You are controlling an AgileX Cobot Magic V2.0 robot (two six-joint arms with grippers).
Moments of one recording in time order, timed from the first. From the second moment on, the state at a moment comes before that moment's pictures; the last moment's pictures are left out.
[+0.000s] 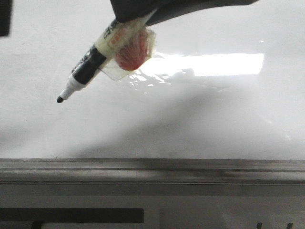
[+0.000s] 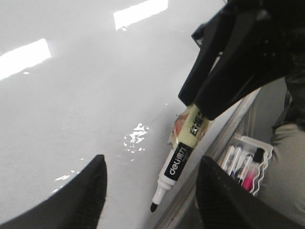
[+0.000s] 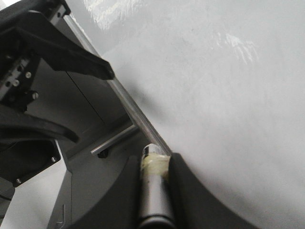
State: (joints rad) left arm -0.93 0.59 -0.34 0.30 -0.01 -0.19; right arm 0.79 1.07 -0.77 0.81 0.34 -0.70
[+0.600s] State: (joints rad) left arm -0.93 0.21 -0.20 0.25 0.09 -0.19; right arm 0.79 1.07 -0.77 0.77 0.34 -0.70
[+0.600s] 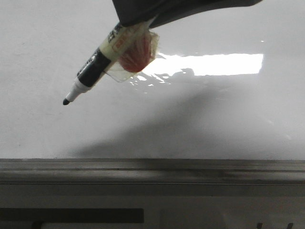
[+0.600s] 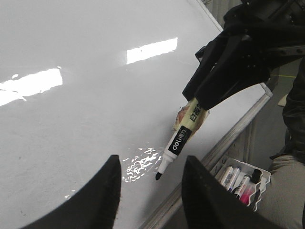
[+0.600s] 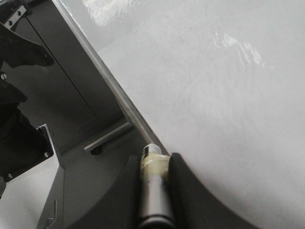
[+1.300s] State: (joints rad) left arm -0.93 0.21 -0.20 0.25 0.09 -0.19; right arm 0.82 1.04 -0.77 0.65 0.31 -0.58
